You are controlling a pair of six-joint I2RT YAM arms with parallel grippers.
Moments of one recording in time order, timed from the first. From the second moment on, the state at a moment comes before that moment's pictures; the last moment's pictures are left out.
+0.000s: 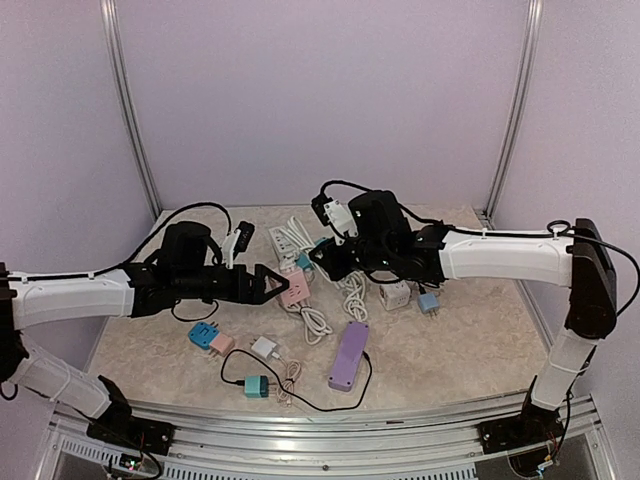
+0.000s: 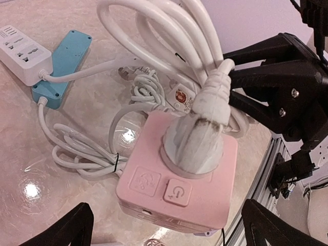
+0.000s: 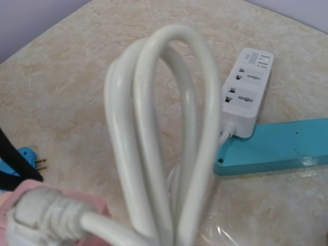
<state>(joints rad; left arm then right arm) -0.69 1.31 0.75 0.07 0.31 -0.48 0.92 1.75 1.33 -0.05 0.05 0.18</state>
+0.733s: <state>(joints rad) -0.68 1.40 0.76 0.20 0.40 -0.43 0.92 1.74 1.32 -0.05 0.03 0.18</state>
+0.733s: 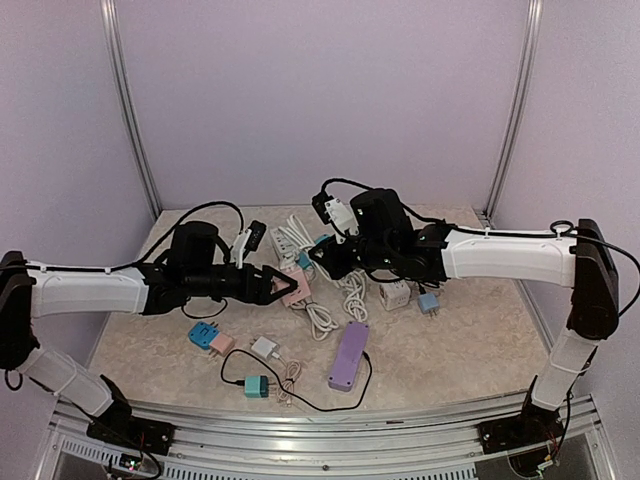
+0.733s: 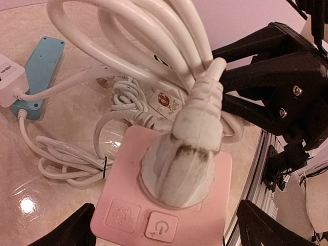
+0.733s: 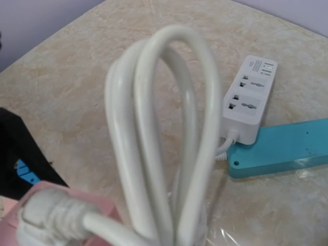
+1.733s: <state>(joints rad) -0.66 1.42 0.99 -0.14 0.64 -0.28 0.85 1.59 1.18 0.05 -0.16 0.17</state>
